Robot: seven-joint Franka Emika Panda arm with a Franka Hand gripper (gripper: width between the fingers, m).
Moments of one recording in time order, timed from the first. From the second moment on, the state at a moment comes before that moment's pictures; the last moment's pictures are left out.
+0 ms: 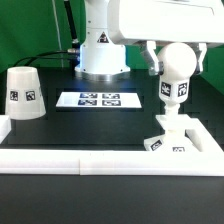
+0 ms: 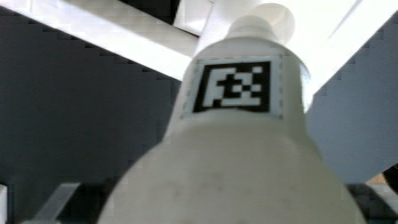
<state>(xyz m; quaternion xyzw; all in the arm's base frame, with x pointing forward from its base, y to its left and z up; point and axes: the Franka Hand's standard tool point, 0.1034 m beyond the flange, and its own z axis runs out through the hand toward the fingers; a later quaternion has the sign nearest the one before) 0.618 0.085 0.142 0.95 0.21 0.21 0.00</state>
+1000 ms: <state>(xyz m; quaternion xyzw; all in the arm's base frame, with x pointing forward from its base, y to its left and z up) 0.611 0.099 0.122 0.95 0.23 0.21 0.00</state>
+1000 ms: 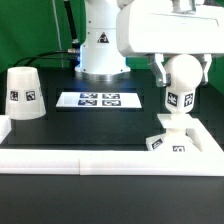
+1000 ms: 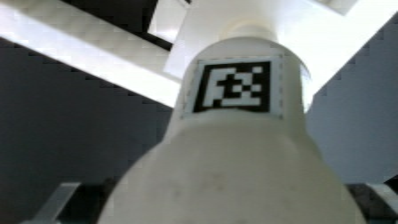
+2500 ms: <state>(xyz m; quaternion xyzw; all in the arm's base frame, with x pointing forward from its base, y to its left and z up) 0.605 0.098 0.125 0.95 0.21 0.23 0.00</state>
